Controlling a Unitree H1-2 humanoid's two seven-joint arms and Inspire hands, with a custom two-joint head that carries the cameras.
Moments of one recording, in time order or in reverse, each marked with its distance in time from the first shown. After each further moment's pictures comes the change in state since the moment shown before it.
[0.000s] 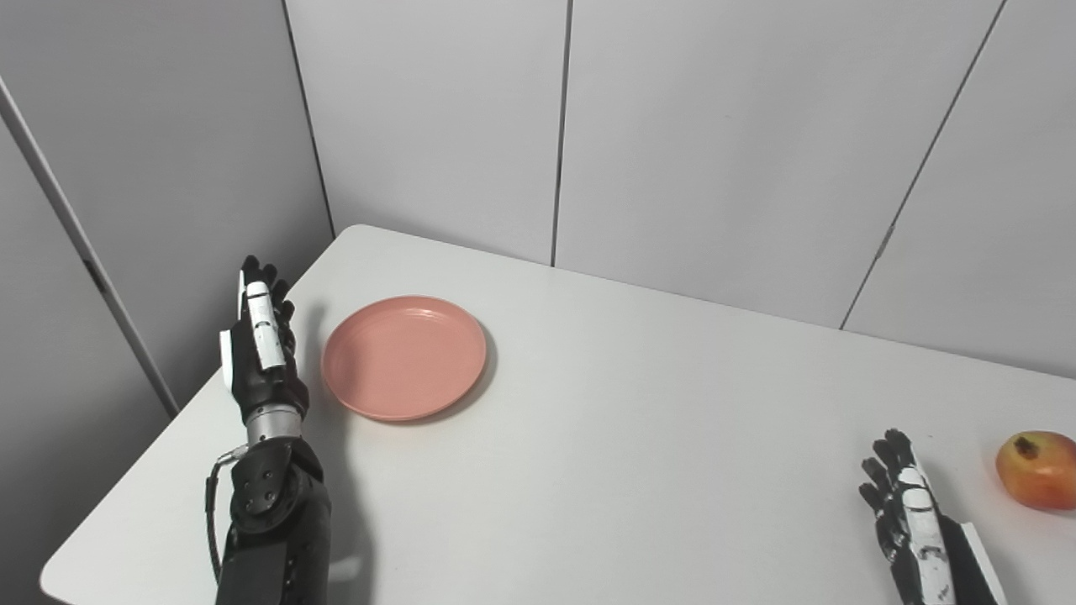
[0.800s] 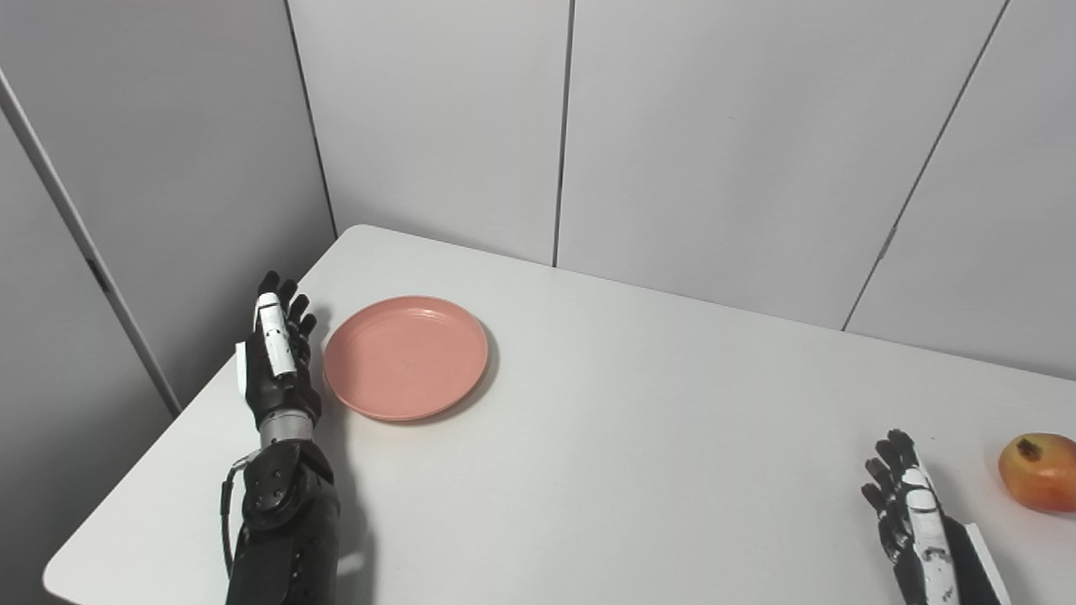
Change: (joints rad) left arm -0.026 0.001 -0.001 0.108 -0.053 0.003 -0.002; right arm 0.001 -0.005 0.001 -0.006 0.007 0.002 0.002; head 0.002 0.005
